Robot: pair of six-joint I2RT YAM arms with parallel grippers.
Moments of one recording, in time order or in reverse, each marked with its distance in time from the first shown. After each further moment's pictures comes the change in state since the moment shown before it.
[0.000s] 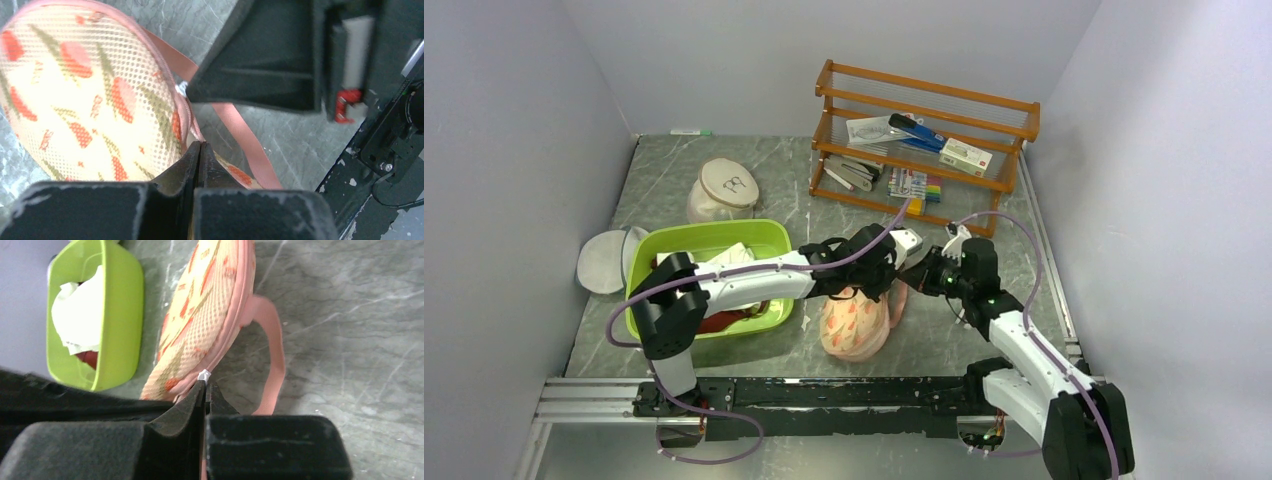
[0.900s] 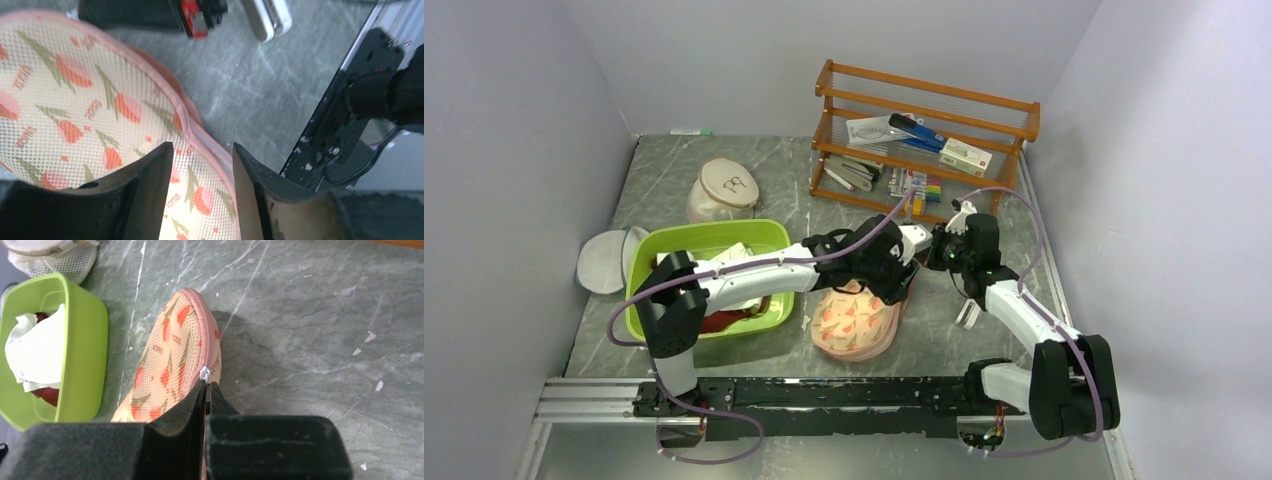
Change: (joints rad) left arm 0.000 0.007 0.073 -0.076 0.133 -0.026; right arm -0.090 0.283 0.154 0.094 0.058 -0.154
